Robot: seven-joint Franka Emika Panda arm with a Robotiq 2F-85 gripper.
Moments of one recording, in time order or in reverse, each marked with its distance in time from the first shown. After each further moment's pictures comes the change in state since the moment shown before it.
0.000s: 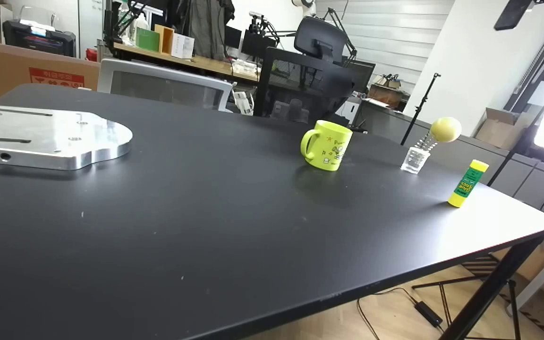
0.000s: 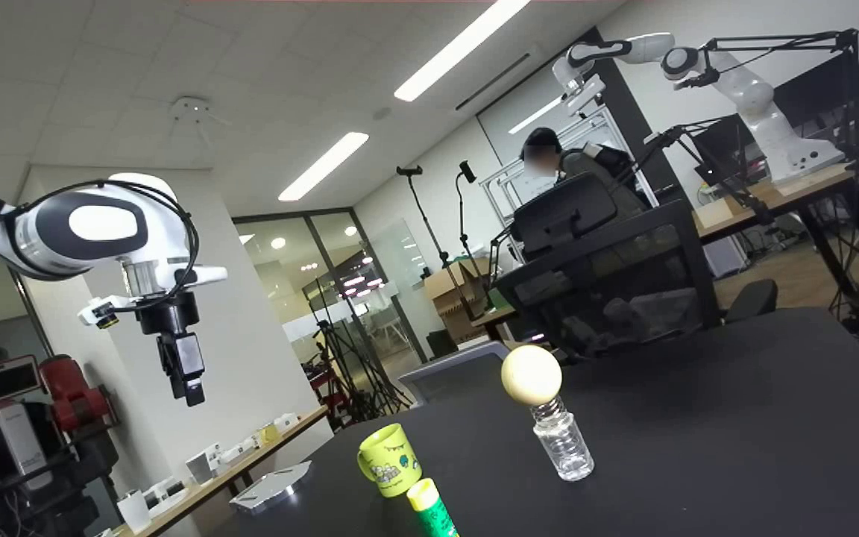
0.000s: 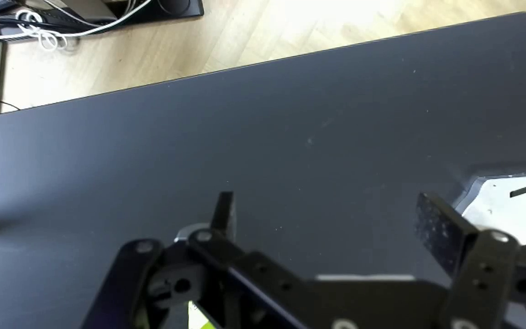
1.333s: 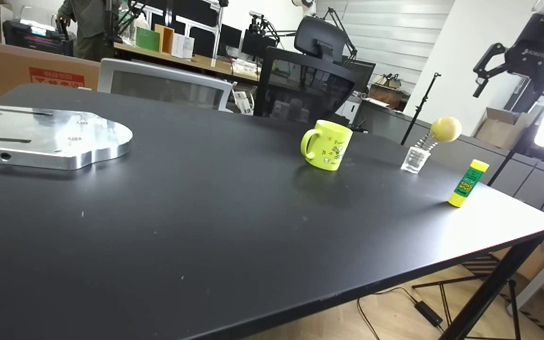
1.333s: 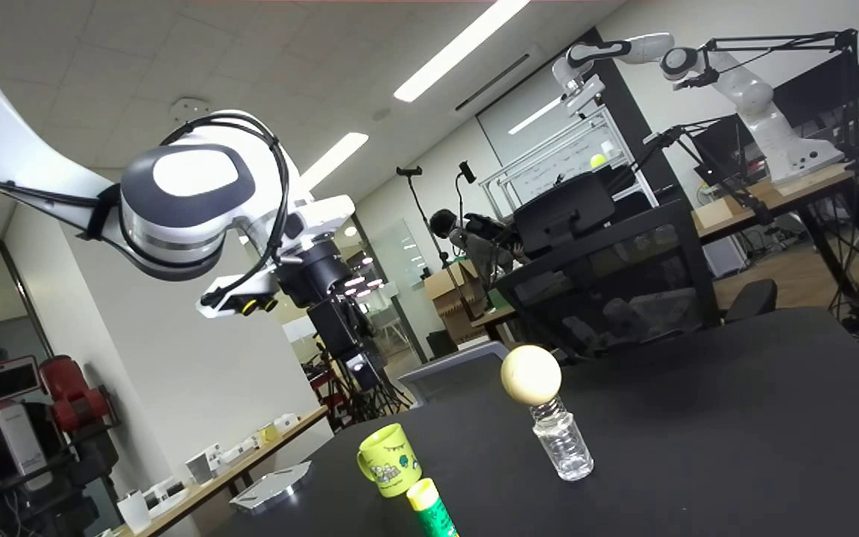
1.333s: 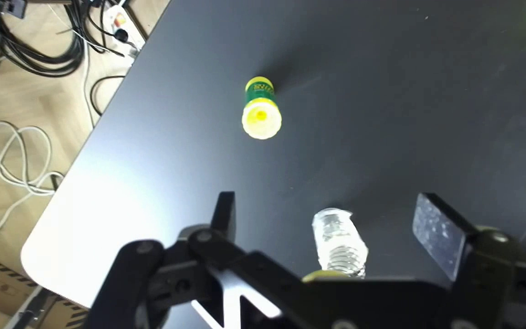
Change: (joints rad) arm -0.363 0.203 -0.226 -0.022 -0.421 0.346 0.383
